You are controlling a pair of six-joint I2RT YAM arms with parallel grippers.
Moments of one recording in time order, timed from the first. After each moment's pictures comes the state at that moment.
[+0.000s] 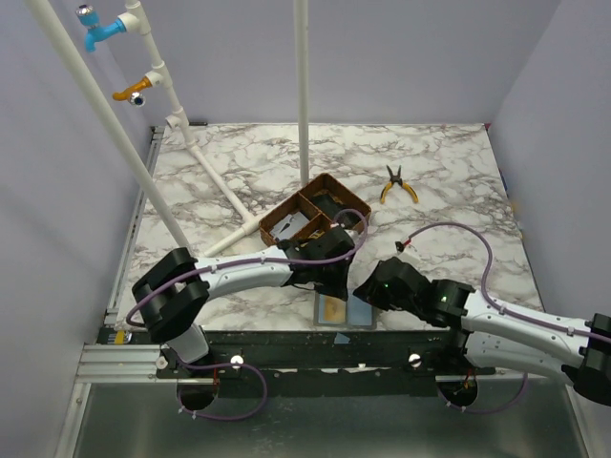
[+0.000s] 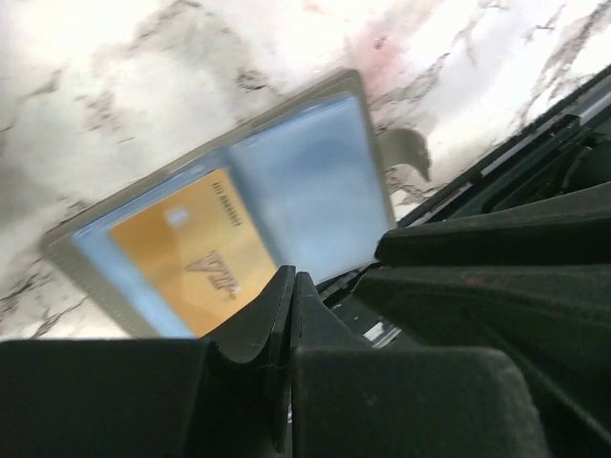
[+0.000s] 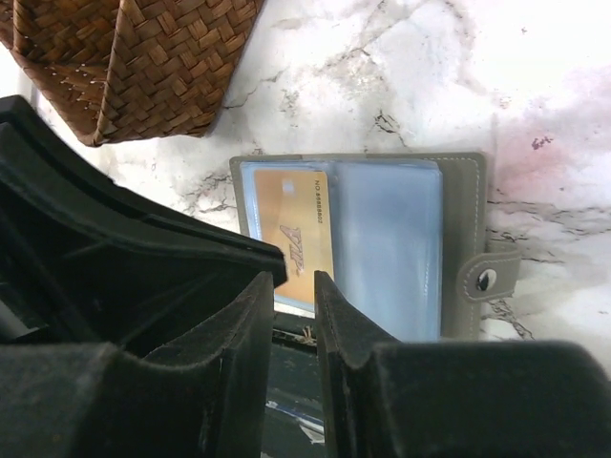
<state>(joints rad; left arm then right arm) -1.06 1.64 1.05 -0.37 0.18 -0.76 1.03 0.88 0.51 -0.45 0.30 1.24</state>
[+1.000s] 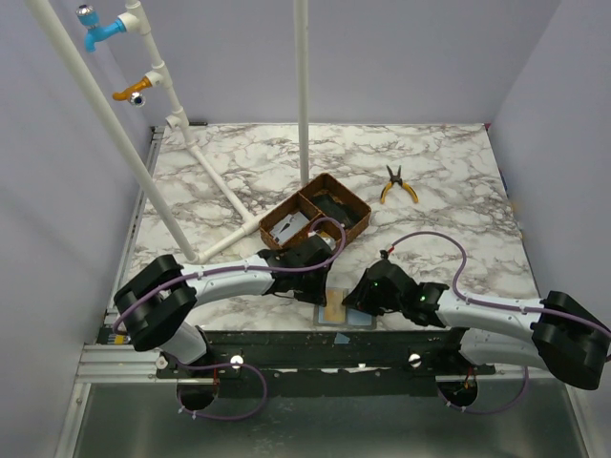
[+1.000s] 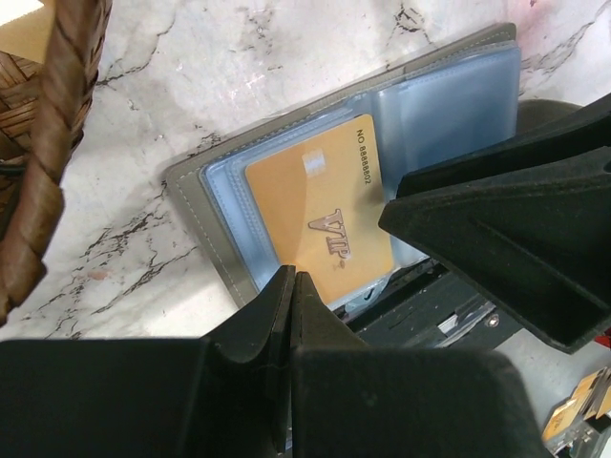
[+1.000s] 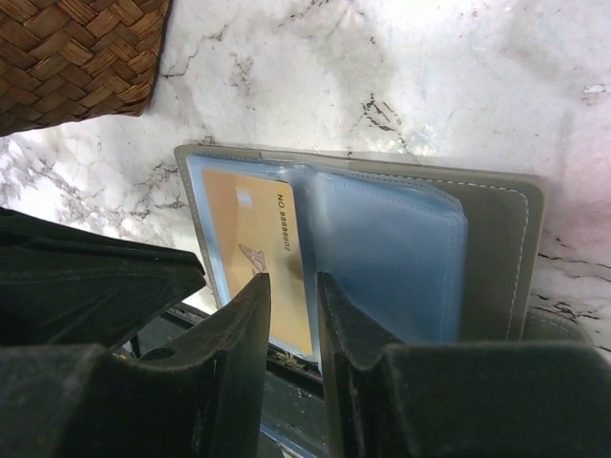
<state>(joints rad) -1.00 1.51 0.82 -0.32 0.15 -0.76 0.95 1.12 0.36 -0.06 0.09 1.21</state>
